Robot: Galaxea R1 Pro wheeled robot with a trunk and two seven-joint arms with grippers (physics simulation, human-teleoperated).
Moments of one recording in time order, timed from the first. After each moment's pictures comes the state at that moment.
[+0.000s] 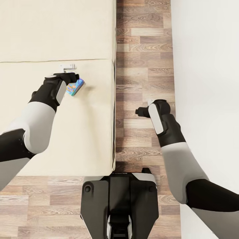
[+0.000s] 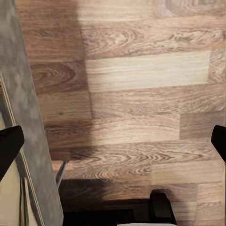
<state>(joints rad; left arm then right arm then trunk) -1.64 0.00 0.20 -0.49 -0.20 0.29 0.04 -1.21 0.17 0.07 -1.09 -0.29 1.04 -0.41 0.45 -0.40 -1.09</state>
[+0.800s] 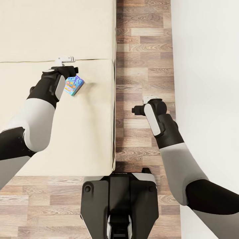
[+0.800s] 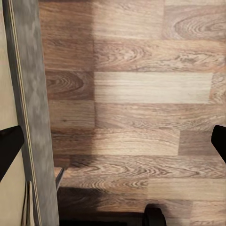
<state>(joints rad) -1.66 -0.01 0.20 -0.53 -0.20 0.29 0.04 -1.20 0.17 0.17 -1.14 -0.30 1.04 -0.41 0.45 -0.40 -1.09</state>
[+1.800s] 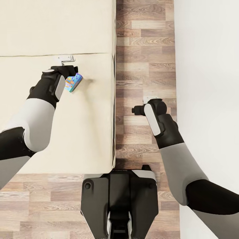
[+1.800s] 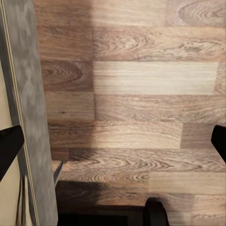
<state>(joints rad) -1.66 -0.01 0.20 -0.53 -0.20 0.27 0.04 -1.20 0.17 0.17 -1.14 -0.30 1.04 -0.41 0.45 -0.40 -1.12</state>
